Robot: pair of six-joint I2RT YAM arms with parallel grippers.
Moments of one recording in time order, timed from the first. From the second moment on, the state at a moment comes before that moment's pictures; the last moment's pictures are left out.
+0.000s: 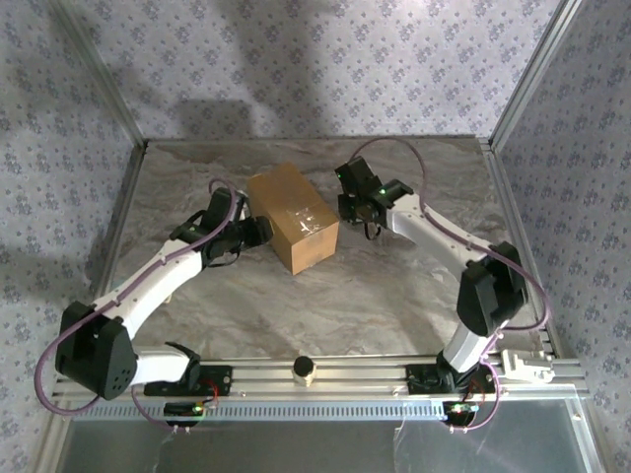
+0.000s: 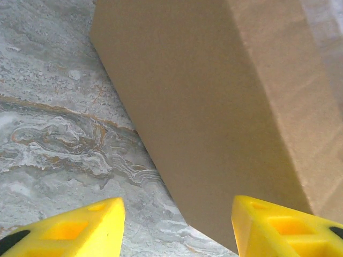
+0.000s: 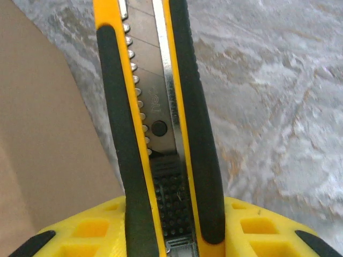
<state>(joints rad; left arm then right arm) -0.47 1.29 0.95 -0.52 0.03 -0.69 0.61 1.71 1.45 -0.70 0.25 0.38</state>
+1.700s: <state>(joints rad) -0.45 1.27 0.91 -0.47 0.01 -0.71 0.92 1.50 1.27 -0.82 0.45 0.77</state>
